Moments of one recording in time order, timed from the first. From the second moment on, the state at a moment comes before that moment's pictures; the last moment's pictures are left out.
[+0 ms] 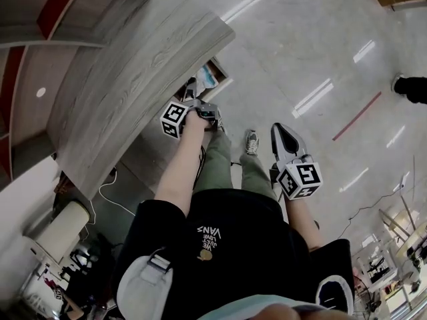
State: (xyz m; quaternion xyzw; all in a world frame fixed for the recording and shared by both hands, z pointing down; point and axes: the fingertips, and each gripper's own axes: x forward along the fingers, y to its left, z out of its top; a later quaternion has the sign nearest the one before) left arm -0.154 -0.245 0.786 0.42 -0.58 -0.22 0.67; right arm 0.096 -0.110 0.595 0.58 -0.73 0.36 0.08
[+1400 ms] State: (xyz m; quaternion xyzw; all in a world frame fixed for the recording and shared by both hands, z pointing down) left arm -0.168 -0.198 0.749 0.42 -0.57 -0.25 0.66; right arm 0.083 -0.105 0.574 0.55 -0.76 0.33 0.07
